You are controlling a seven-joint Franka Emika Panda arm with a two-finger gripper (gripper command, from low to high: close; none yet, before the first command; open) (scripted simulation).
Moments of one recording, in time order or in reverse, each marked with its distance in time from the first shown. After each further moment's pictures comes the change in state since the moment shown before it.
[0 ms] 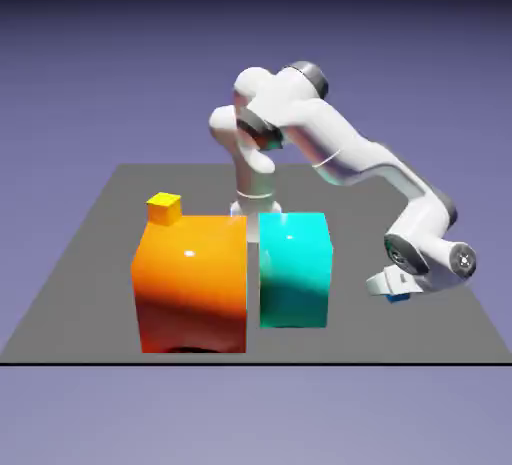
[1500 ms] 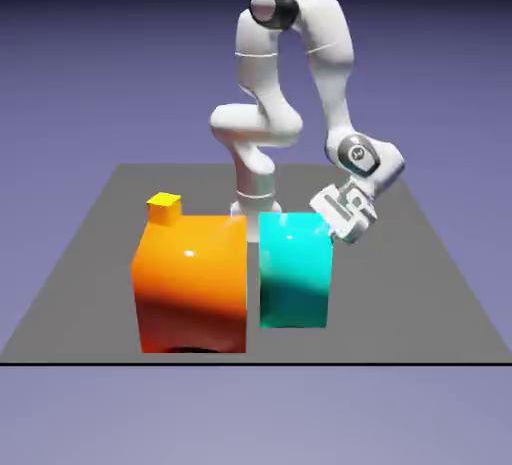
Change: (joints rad) arm -0.225 -0.856 0.401 -0.953 -0.545 0.284 -0.913
